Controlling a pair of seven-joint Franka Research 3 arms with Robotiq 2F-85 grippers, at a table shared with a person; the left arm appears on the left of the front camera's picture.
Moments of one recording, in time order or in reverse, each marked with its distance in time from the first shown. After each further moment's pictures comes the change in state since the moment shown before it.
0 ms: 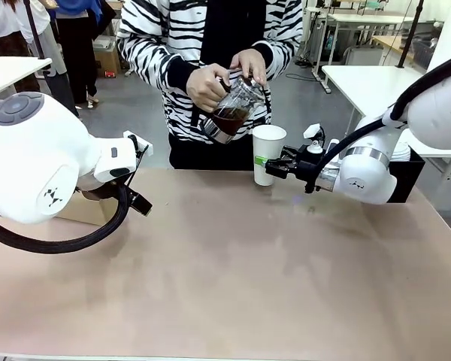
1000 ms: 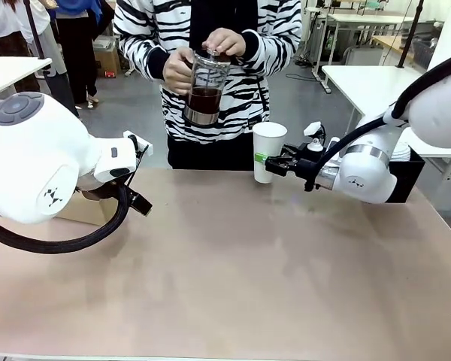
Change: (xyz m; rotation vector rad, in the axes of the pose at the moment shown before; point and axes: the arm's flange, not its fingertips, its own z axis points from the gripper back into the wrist) left arm 0.000 0.000 0.000 0.000 0.000 0.000; right arm 0.003 0.000 -0.002 -0.012 -0.009 -0.004
